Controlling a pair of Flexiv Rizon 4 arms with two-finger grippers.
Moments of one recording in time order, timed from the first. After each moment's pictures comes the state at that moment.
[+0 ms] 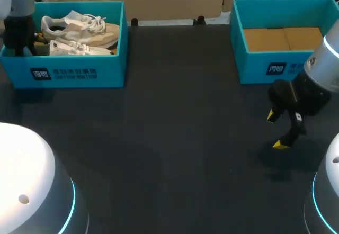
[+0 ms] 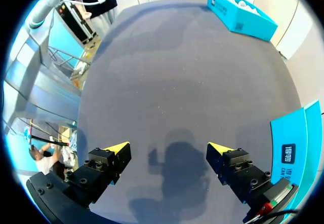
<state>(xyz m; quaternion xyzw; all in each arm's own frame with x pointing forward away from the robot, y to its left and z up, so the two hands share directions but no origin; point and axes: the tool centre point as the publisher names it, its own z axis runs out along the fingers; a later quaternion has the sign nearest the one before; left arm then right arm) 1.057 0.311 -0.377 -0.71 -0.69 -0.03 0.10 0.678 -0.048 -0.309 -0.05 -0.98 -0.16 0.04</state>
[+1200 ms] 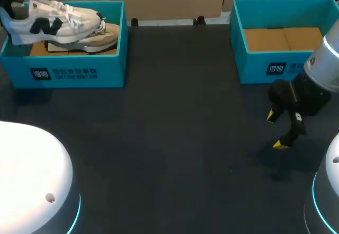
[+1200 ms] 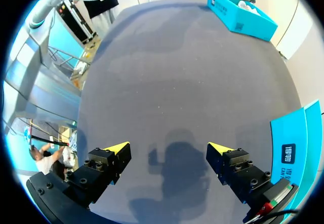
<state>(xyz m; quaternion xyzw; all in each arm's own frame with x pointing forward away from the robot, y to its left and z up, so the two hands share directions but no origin) 1.066 0.329 -0.227 -0.71 -0.70 -0.06 0.06 0.678 -0.048 -0.309 -0.05 -0.98 -0.16 0.04</state>
